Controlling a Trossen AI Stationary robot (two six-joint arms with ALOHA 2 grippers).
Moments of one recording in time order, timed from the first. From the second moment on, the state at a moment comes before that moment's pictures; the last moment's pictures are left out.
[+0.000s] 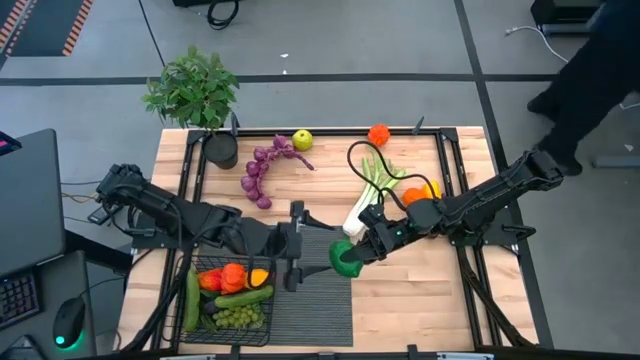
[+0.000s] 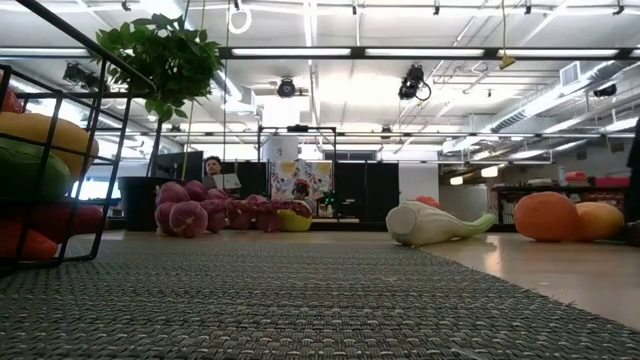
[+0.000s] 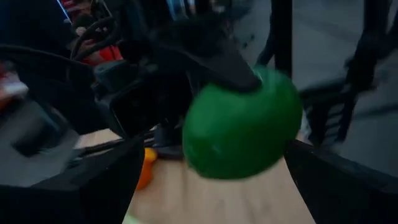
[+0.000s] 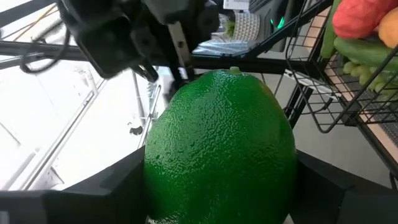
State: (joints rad) left arm -0.41 1.49 1.37 -0.08 -0.39 0.15; right arm 0.37 1.34 0.89 0.52 -0.05 1.50
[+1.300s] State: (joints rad) left arm -0.31 1.61 1.38 0.17 -0.02 -0.28; right arm 0.37 1.34 0.89 0.62 -0.10 1.47
